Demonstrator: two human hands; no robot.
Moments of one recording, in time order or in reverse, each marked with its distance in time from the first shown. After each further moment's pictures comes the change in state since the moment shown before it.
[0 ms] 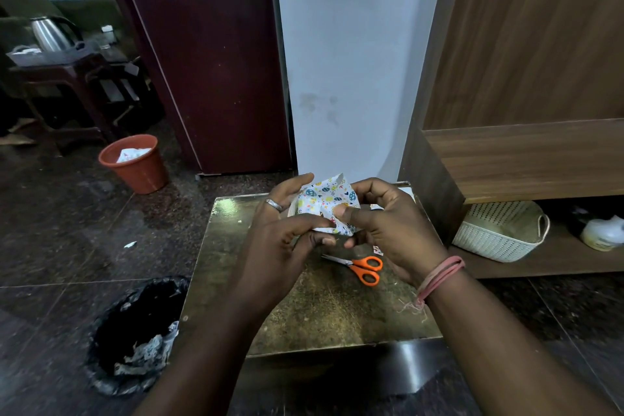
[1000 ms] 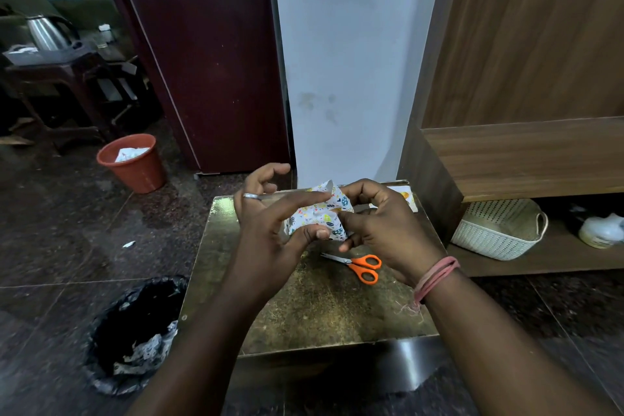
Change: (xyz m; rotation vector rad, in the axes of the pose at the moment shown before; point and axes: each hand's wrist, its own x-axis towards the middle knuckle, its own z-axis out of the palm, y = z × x) left_hand 0.004 0.012 -0.009 0.058 0.081 -0.107; right_hand -0.005 -0.001 0.005 -0.175 -0.034 -0.095
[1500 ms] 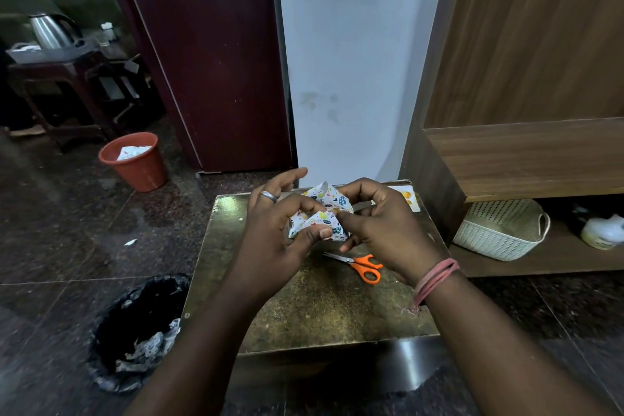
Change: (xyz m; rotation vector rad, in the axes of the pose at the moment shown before) left_hand 0.001 -0.012 0.001 -0.034 -0.115 -0.028; right_hand 0.002 0.003 0.003 -0.085 0.004 -0.076
